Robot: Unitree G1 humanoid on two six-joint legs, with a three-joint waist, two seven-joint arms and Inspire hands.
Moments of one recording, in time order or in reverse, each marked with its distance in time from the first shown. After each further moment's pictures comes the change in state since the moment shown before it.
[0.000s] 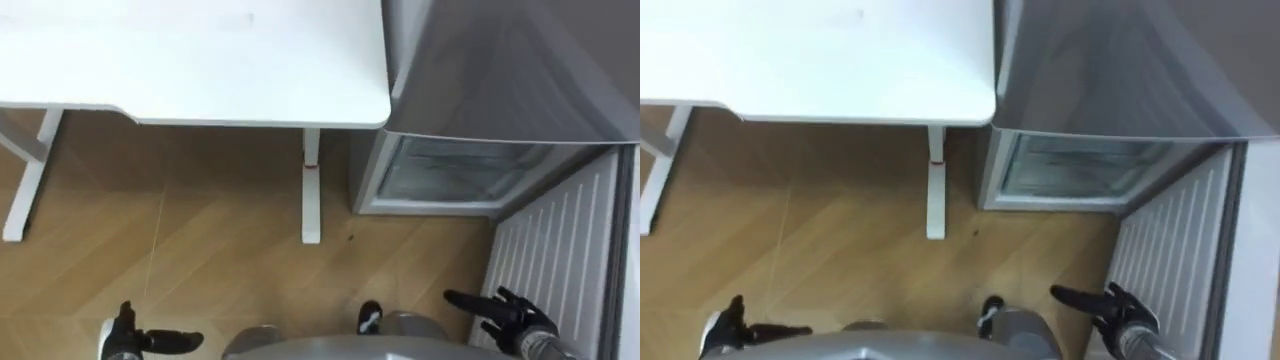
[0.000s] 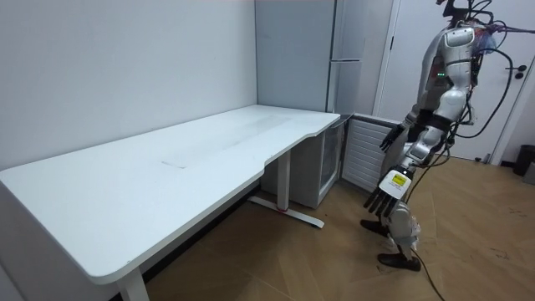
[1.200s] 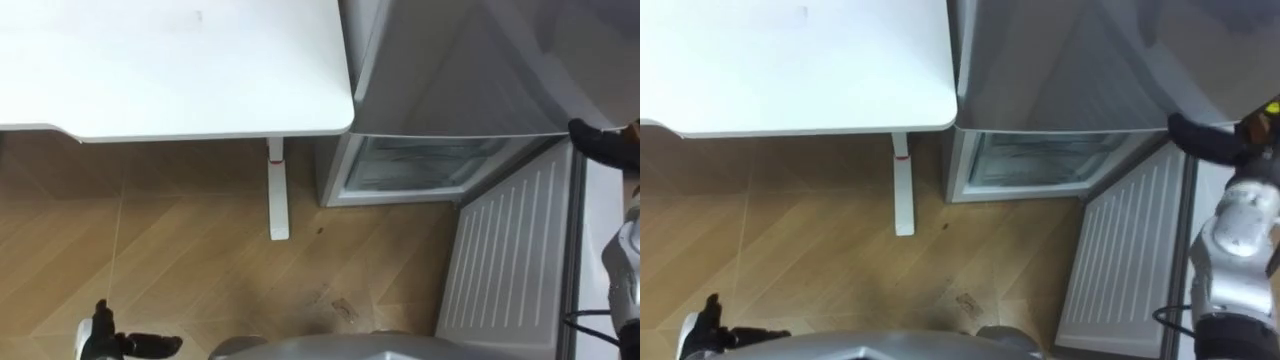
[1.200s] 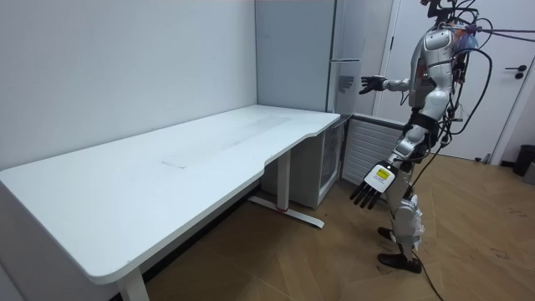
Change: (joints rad) left arm 0.059 -0.012 0.153 -0.082 0.169 0.010 0.010; right arm -0.009 -0.097 -0.355 -0.610 -0.353 -0.122 -0.471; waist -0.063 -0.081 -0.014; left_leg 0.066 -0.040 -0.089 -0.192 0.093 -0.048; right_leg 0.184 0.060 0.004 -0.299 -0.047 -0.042
